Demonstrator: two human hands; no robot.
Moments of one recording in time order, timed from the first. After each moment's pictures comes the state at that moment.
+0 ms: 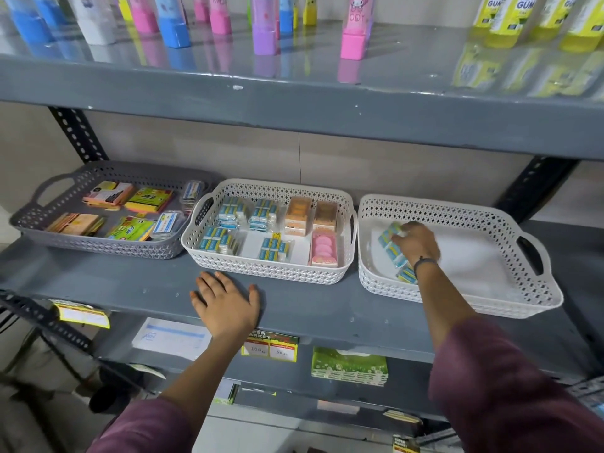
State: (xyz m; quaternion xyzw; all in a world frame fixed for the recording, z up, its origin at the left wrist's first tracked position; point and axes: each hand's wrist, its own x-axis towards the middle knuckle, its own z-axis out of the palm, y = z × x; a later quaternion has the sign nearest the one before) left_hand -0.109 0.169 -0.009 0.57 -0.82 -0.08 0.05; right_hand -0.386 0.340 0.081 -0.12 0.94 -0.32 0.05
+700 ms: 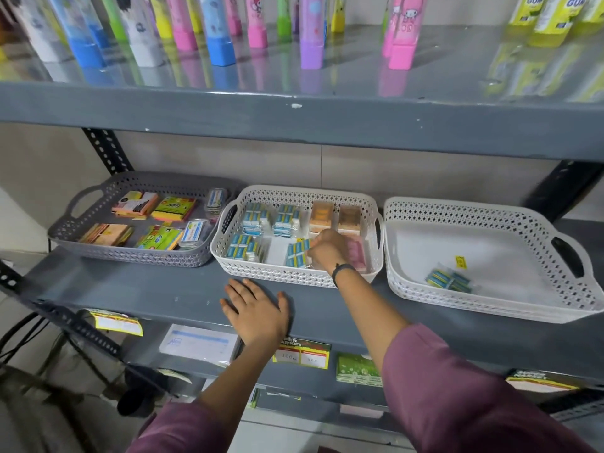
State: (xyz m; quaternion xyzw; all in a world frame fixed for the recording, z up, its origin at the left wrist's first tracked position) left_hand -0.108 0.167 -0.004 0.57 -0.82 -0.09 0.03; right_hand -0.259 0.186 0.074 -0.18 0.90 -0.34 0.21
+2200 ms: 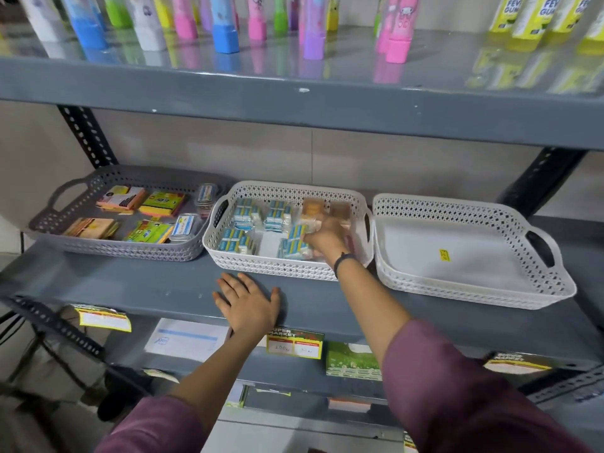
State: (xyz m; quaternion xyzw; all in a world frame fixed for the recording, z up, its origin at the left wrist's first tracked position) left_hand -0.102 0.164 0.005 0.53 -0.84 -0.14 -0.03; right_hand -0.253 0.202 0.095 -0.20 0.84 -0.45 0.20
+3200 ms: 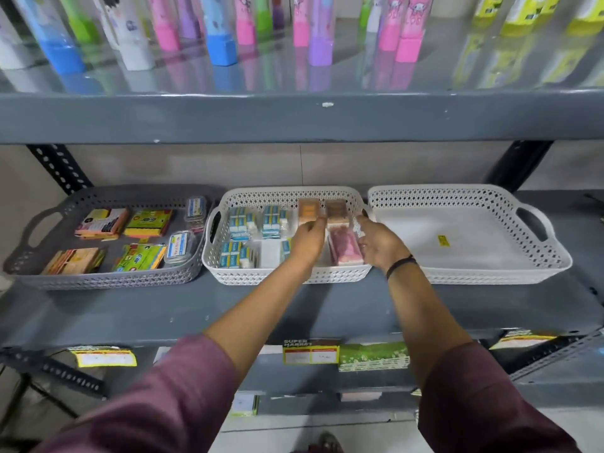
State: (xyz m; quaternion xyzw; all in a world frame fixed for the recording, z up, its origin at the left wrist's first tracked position) left_hand -0.185 0.163 0.121 0.33 -0.68 -0.65 0.09; right_hand -0.264 0.257 0.123 0.04 0.65 -0.68 0.34
